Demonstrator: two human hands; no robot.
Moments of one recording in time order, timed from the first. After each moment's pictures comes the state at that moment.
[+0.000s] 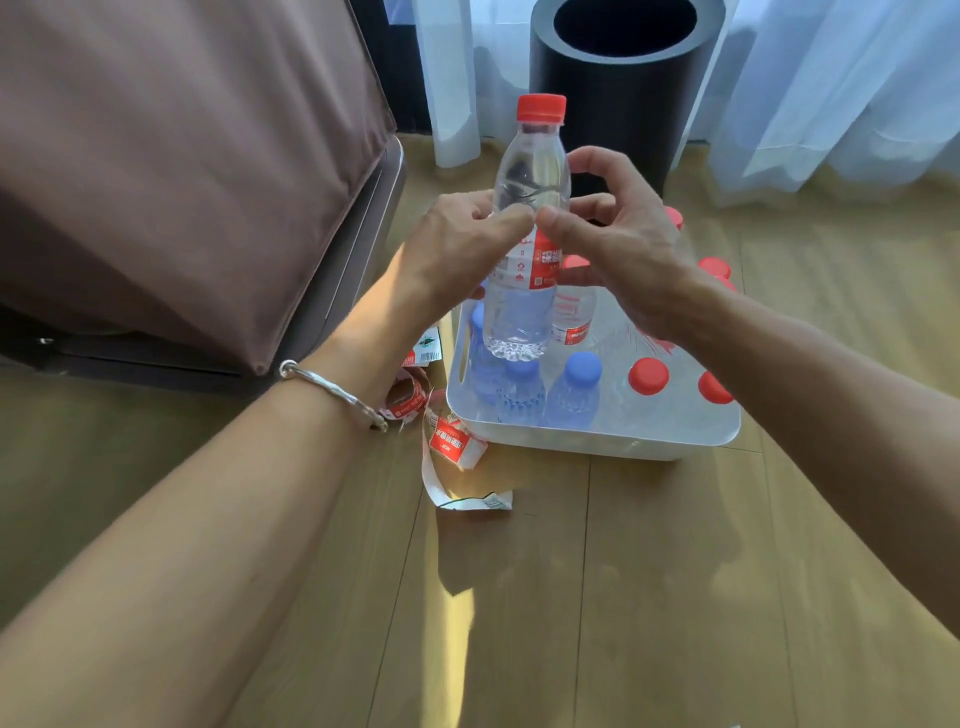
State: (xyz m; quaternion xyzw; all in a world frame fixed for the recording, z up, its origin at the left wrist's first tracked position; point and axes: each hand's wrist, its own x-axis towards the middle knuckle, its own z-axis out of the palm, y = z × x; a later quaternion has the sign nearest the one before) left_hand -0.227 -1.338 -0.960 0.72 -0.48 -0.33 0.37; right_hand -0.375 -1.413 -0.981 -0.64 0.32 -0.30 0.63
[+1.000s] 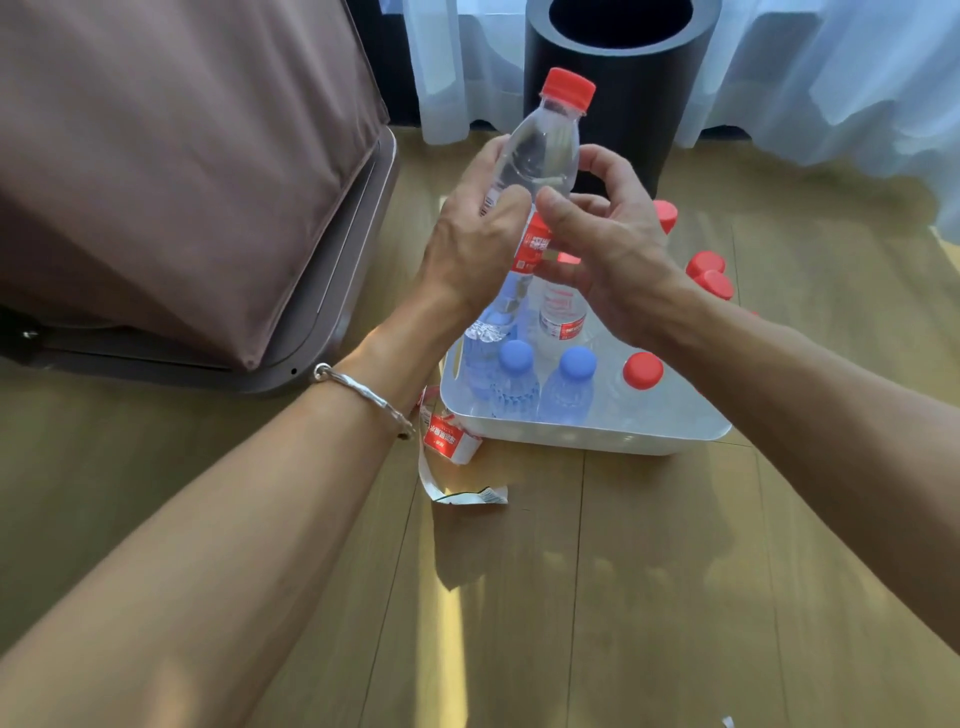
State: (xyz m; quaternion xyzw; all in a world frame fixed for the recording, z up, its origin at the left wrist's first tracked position) left_hand -0.247 -1.345 -0.976 0.67 -0.47 -0.28 0.51; right_hand -0.366 -1.402 -0.987 -0.53 0.30 -0.36 0.71
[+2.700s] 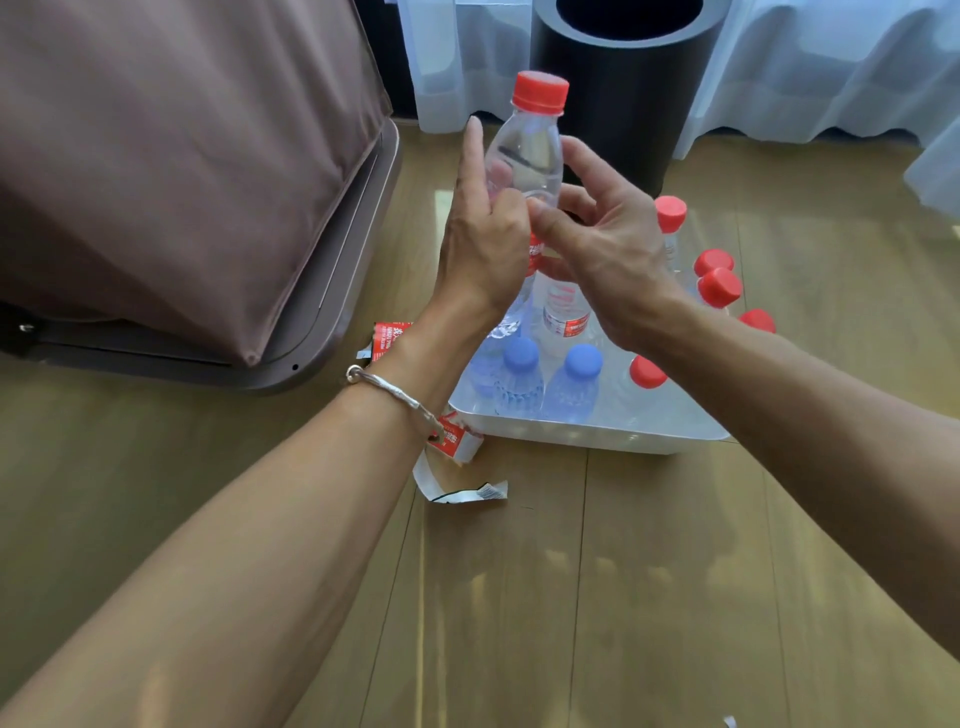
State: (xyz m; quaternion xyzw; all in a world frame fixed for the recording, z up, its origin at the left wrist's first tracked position) left_hand -0.264 -1.347 -0.974 0.70 -0.37 -0.27 0.54; right_hand -0.361 -1.391 -0.984 -0.61 0.27 -0.37 0.64
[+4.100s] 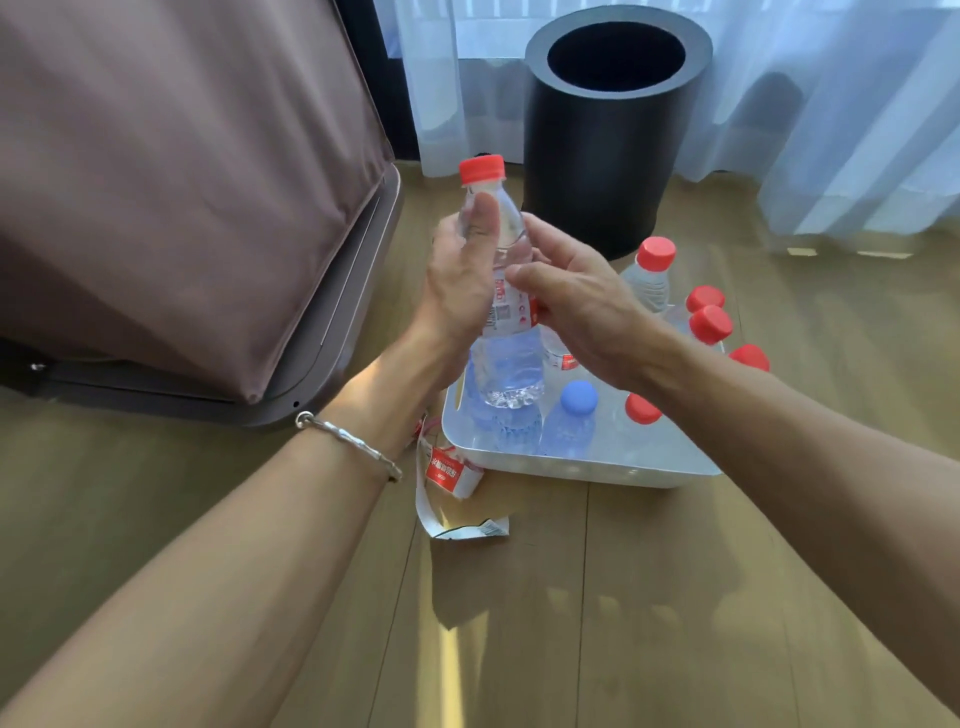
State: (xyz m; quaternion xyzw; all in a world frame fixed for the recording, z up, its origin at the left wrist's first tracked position) left_hand -0.243 -1.349 -0.983 0.62 -0.36 -0.37 0.60; right_hand -0.351 -1.398 -0.992 -0.58 0.24 -0.26 0.73
